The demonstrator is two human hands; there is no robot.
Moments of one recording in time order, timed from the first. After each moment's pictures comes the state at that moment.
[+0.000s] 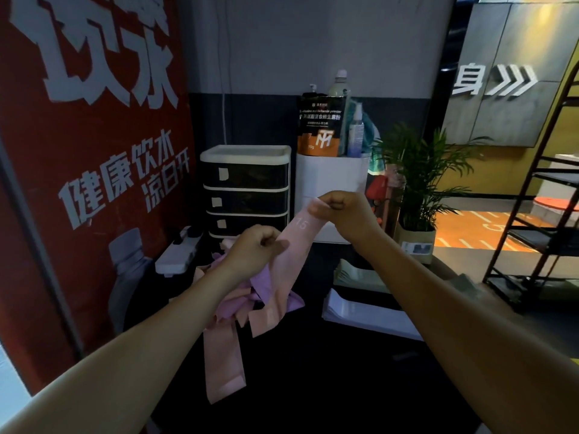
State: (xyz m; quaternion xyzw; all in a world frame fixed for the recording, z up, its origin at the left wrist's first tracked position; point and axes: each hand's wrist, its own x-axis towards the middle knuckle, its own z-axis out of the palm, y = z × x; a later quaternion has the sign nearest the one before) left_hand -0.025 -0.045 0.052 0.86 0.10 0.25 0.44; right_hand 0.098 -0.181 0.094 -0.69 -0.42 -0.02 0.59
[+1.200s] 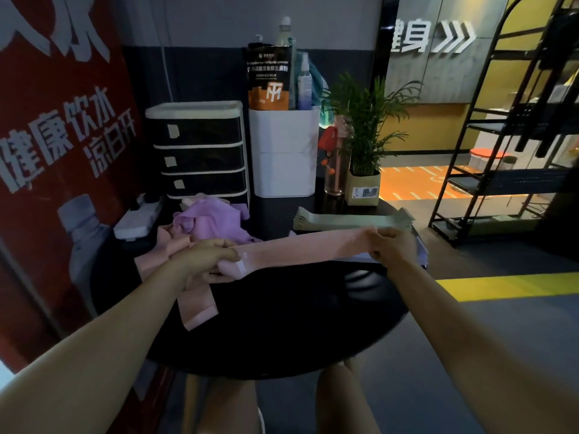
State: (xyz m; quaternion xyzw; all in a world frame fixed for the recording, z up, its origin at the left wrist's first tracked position) left_hand -0.072 -0.060 -0.020 0.72 0.25 0.01 0.64; right_hand 0.088 -0.339 -0.033 -0.77 -0.04 -0.02 0.63
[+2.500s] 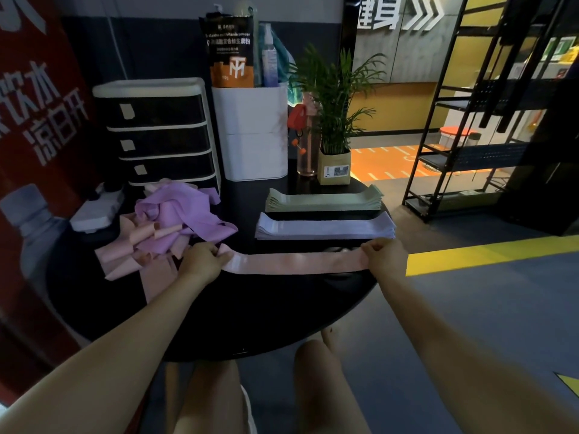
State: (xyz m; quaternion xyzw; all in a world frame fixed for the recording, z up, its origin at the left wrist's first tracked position) left_hand -0.046 -0.095 -0.075 0.89 0.30 0.12 0.32; right_hand 0.070 -0.389 -0.083 -0.88 0.00 -0.10 0.46
